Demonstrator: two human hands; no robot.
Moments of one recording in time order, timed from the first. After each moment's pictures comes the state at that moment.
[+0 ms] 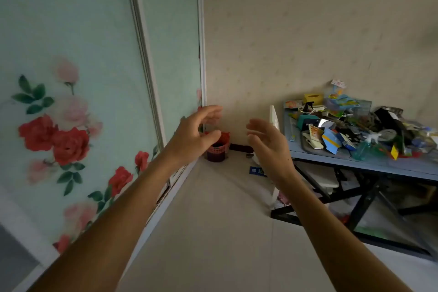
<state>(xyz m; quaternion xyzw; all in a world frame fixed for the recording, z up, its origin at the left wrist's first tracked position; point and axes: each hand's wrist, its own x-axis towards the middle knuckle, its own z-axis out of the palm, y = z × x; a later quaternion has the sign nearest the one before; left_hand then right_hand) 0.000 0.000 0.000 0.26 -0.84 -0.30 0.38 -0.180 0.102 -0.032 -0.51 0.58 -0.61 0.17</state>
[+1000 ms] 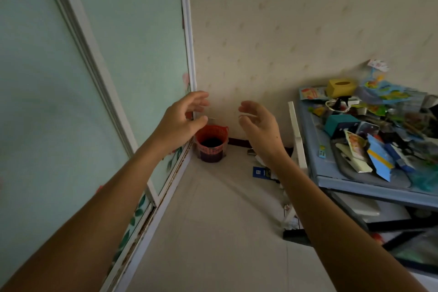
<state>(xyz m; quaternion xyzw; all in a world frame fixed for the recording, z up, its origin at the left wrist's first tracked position) -0.174 -0.484 -0.056 0.30 -0.82 -0.35 0.34 -0.356 -0.388 -0.086 -0.46 0.62 -0.60 0.20</state>
